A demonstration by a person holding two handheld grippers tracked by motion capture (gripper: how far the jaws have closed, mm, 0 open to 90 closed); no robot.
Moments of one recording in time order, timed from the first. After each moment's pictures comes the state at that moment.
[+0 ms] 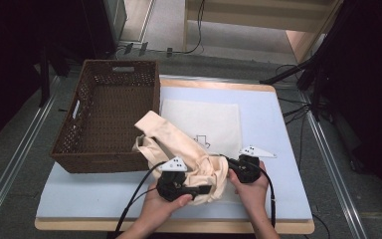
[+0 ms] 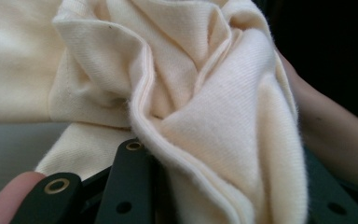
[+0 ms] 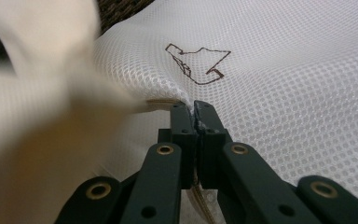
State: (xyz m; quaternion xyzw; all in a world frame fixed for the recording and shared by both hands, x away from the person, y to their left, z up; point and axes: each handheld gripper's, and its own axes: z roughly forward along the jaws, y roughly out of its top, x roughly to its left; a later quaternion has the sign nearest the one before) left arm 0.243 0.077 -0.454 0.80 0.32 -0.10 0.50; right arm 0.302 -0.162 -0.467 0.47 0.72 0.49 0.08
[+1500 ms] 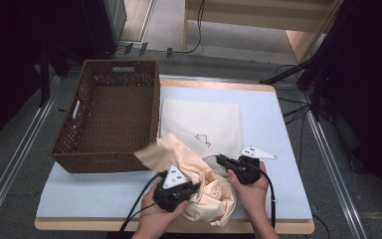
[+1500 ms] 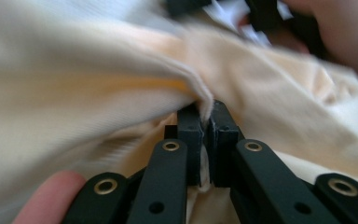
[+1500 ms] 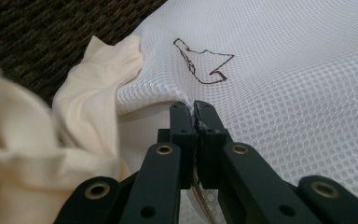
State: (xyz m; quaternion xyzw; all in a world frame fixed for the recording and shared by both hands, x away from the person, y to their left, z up) left arm 0.224 0.071 -0.454 0.82 0.36 0.09 0.43; right arm 0.298 -0.160 -0.464 0.47 0.73 0.50 0.09
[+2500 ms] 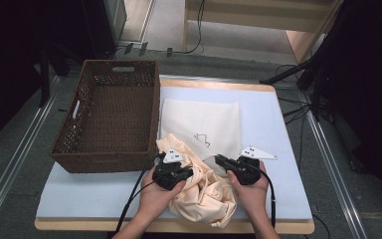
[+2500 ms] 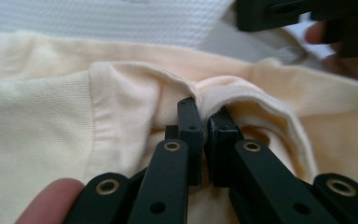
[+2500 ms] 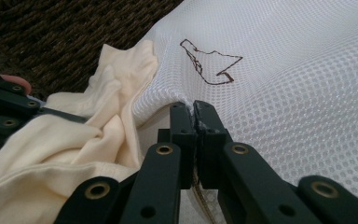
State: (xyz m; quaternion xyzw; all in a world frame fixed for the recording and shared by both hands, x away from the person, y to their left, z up) left arm 0.274 0.091 -0.445 0.81 0.39 0.03 0.43; right arm 0.295 -0.158 -0.458 0.45 0.73 0.51 0.09
